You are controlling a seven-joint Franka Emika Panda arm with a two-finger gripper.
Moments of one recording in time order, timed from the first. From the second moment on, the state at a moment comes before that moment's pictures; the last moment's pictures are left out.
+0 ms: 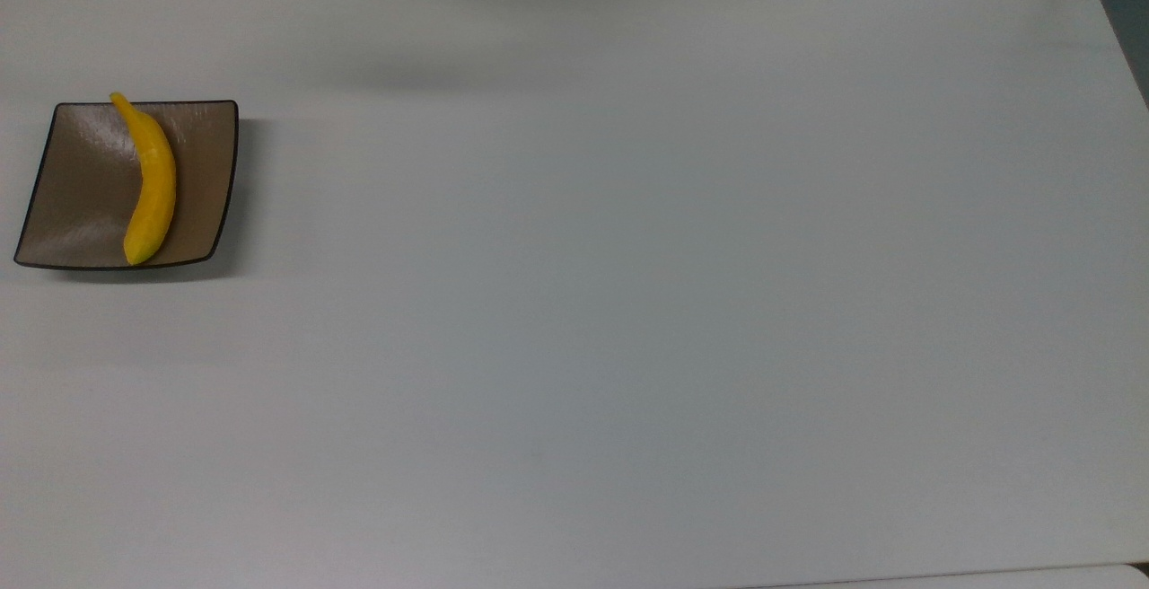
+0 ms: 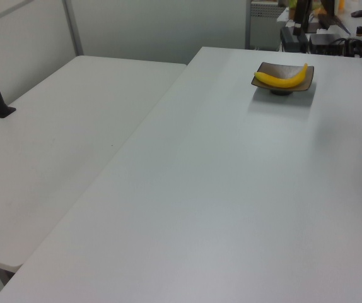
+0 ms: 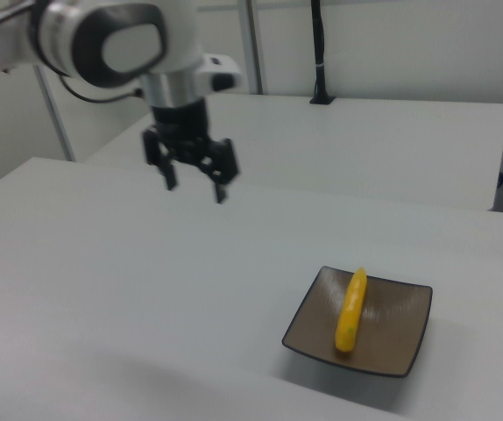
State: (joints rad) arm -0.25 -0.02 0.02 -1.66 0.06 1.70 -0.29
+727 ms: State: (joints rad) arm 0.16 -0.05 -0.05 -1.67 0.06 1.67 -0.05
